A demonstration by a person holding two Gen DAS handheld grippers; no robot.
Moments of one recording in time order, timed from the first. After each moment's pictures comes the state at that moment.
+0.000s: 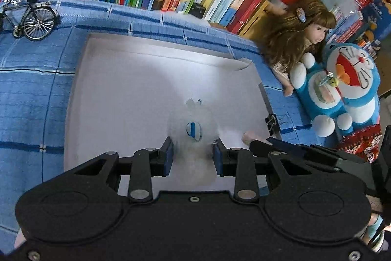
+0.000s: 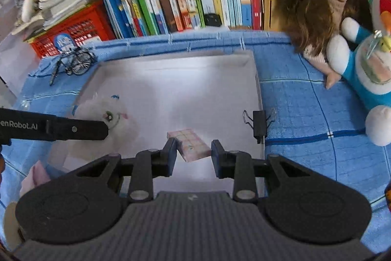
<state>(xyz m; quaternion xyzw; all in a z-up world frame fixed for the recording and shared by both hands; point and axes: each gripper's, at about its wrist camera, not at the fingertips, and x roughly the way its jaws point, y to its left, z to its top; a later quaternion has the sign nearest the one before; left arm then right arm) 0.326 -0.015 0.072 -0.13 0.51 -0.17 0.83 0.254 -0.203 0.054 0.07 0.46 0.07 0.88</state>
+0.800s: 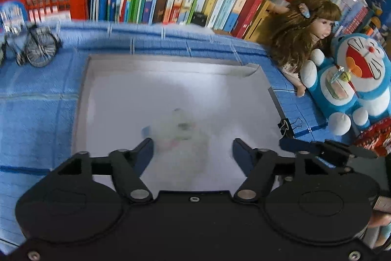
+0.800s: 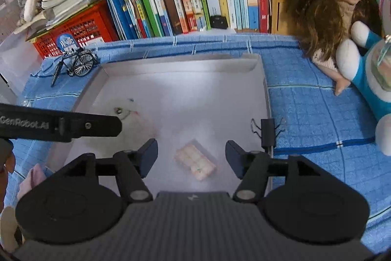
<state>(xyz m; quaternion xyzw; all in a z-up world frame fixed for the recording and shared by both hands) 0.324 -0.027 0.083 -0.07 0.48 -0.16 0.86 0.260 -0.201 0.052 0.07 0.45 0.09 0.89</state>
